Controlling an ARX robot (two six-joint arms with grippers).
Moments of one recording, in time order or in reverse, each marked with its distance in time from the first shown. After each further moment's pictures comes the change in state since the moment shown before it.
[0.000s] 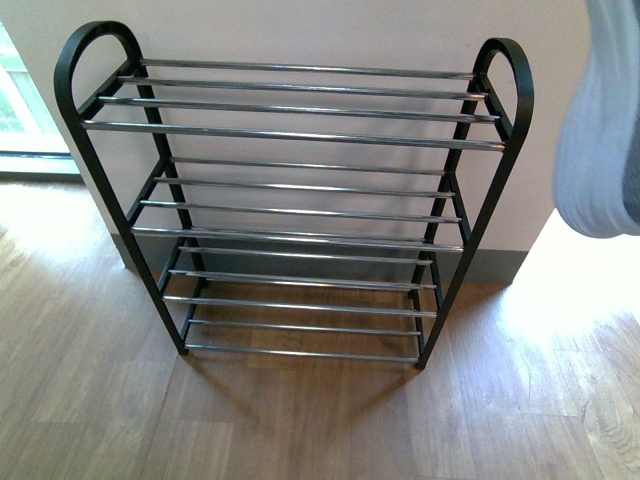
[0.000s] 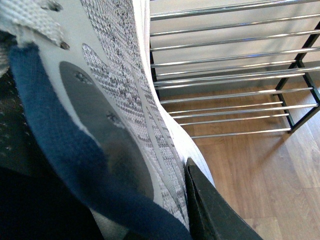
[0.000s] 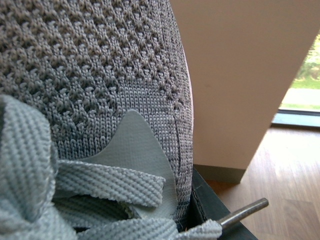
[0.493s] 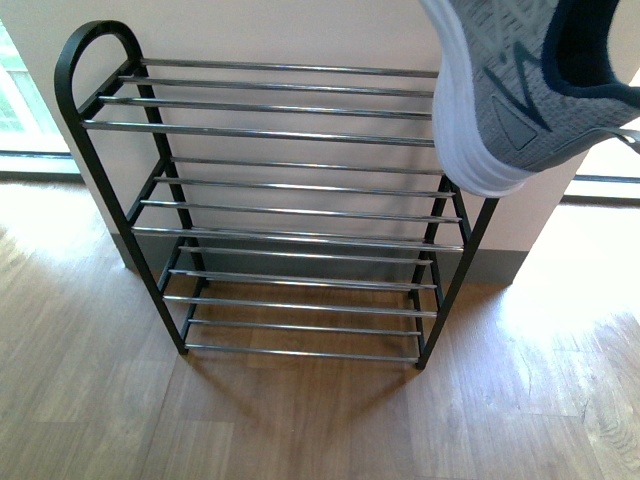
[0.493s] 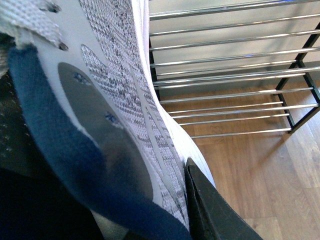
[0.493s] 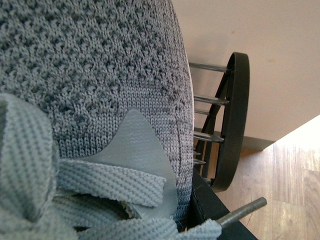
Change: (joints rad) left arm 0.000 0.000 0.000 0.000 0.000 0.000; right arm 0.182 0.440 0.629 -0.499 0.135 0.031
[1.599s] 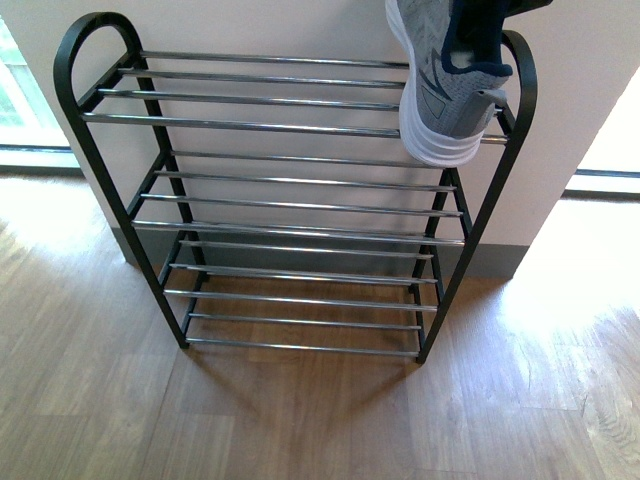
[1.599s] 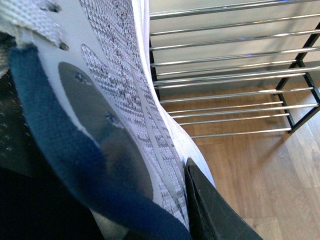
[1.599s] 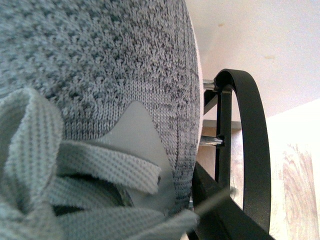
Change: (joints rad) left arm 0.000 0.000 0.000 0.000 0.000 0.000; right arm -0.003 0.584 0.795 -0.412 0.168 0.049
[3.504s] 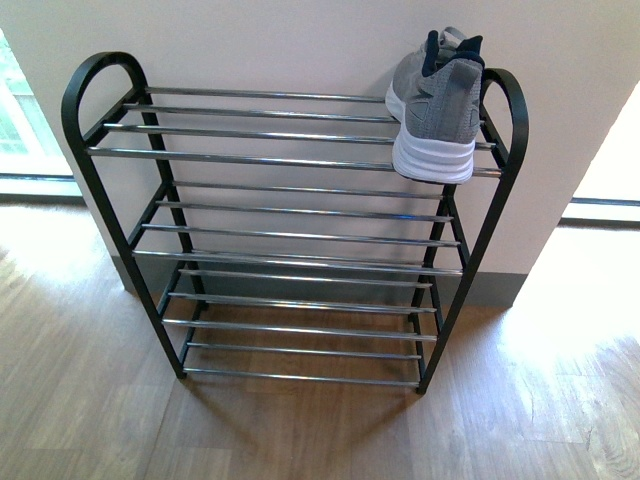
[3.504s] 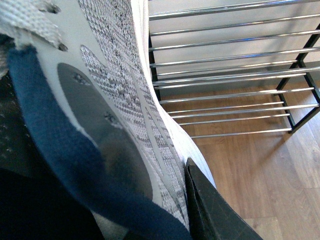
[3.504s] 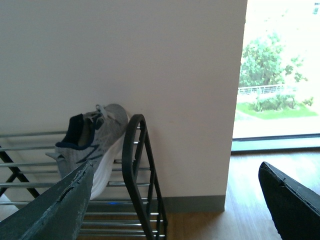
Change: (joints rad) left arm 0.000 0.000 0.000 0.000 0.000 0.000; right arm -0.430 -1.387 -1.695 1.035 -0.412 0.004
